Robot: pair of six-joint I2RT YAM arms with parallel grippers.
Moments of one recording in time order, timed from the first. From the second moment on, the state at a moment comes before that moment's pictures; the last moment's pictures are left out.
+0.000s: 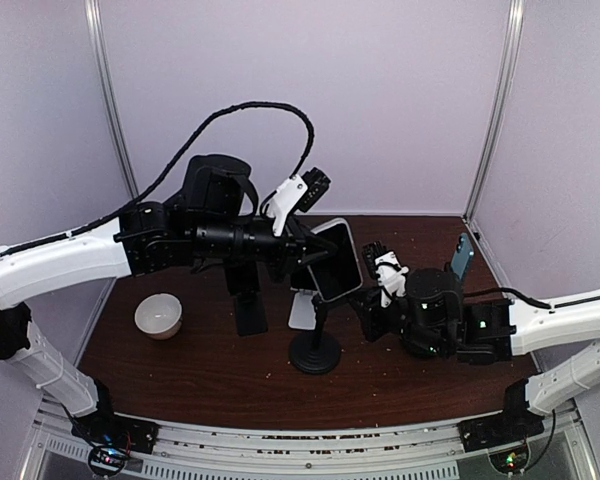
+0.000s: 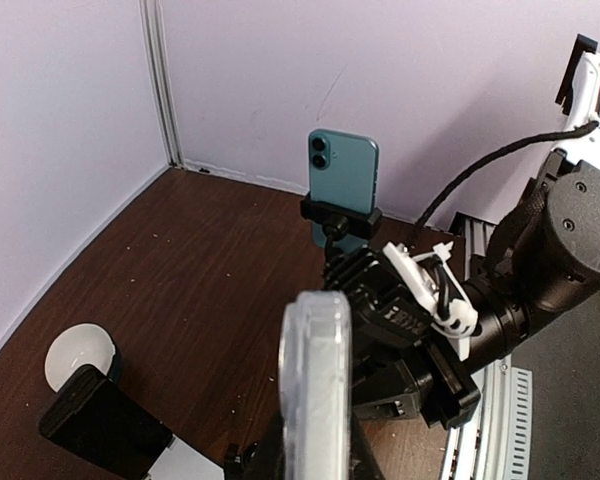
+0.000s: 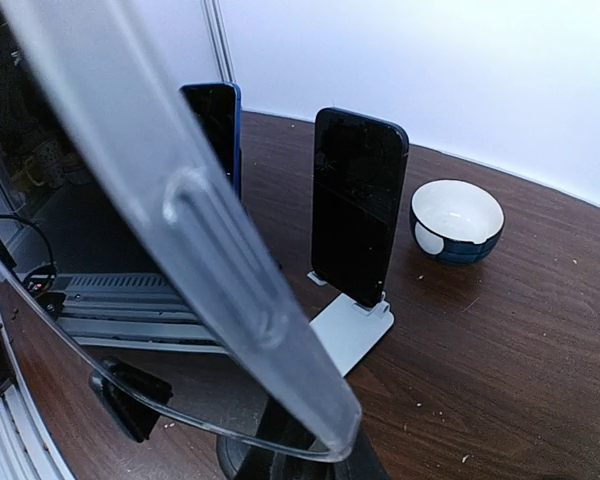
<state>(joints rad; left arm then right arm) -1.08 1.49 1.41 -0.28 0.17 0.02 1.18 1.20 0.70 0.14 0.48 0.32</state>
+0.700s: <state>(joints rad) -1.03 1.52 1.35 -0.33 0.32 0.11 1.17 1.05 0.68 0.13 0.28 0.19</state>
